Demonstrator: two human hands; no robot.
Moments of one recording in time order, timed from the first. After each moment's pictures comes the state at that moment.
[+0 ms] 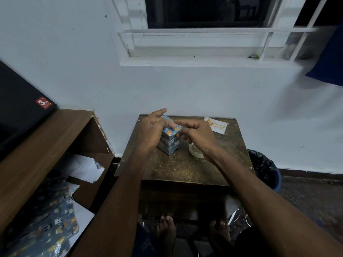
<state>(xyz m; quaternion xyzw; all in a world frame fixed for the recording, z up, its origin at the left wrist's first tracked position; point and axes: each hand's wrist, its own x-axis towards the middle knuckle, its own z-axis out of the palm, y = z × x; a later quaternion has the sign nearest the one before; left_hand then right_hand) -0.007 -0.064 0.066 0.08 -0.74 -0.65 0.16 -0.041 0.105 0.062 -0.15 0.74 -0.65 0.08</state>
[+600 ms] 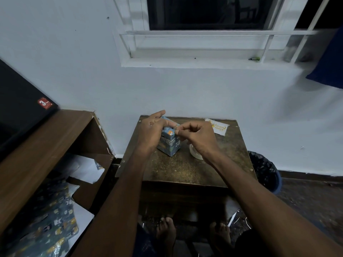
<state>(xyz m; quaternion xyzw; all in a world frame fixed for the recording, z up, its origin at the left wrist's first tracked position) -0.002 -0.065 0.073 0.10 -0.74 -0.64 0.16 -0.040 0.101 0.054 -0.18 0.73 -0.66 0.01</state>
